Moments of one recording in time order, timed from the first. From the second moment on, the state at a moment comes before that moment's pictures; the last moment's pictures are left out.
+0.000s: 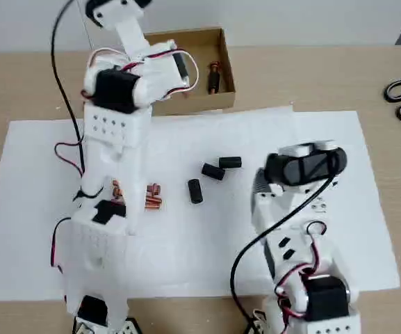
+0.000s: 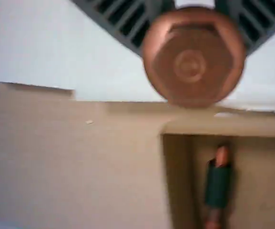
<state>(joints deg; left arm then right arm) 14.0 34.9 -83.4 99.8 37.8 -13.4 -84.8 61.4 55.1 -6.7</state>
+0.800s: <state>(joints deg) 11.2 -5.9 -83.7 99.8 18.5 -24.4 -90.7 56.0 63.2 -5.9</state>
